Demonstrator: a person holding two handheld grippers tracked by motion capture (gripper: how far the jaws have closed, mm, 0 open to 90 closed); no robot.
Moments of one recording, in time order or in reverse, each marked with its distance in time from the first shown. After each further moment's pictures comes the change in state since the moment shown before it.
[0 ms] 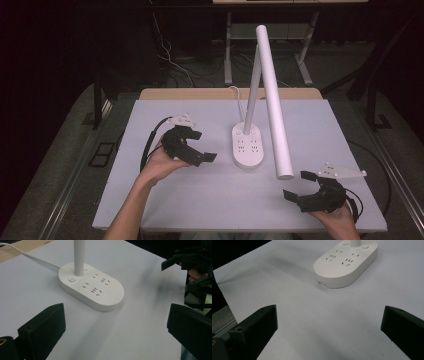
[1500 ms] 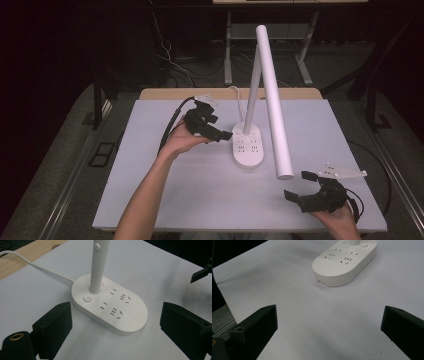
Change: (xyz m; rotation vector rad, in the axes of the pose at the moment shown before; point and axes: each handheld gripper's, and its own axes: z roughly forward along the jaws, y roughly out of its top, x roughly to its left) left arm 0.036 0.053 0.056 0.080 0.040 0.022; right arm -0.002 -0.001 -0.001 0.005 -0.005 -0.004
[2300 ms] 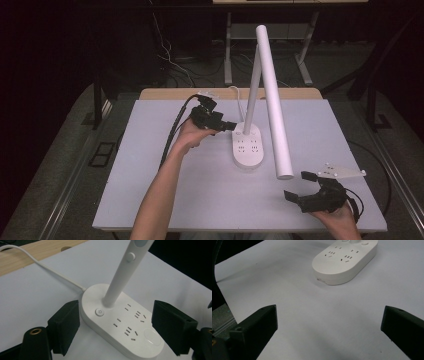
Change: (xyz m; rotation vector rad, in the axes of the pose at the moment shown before) left arm 0.034 -0.001 0.034 -0.080 -0.006 -0.142; right arm -0.002 -0.001 0.001 0.014 0.004 -0.004
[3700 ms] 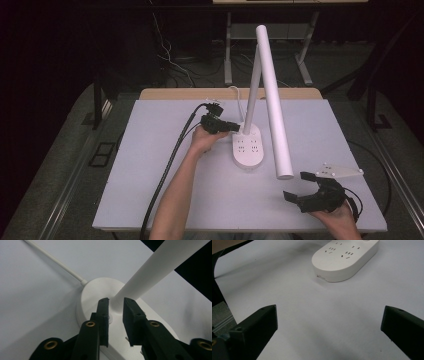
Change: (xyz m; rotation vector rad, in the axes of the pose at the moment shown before) left arm 0.022 -0.023 0.062 -0.025 -0.061 -0.172; right arm -0.002 0.000 0.003 0.023 0.003 -0.012
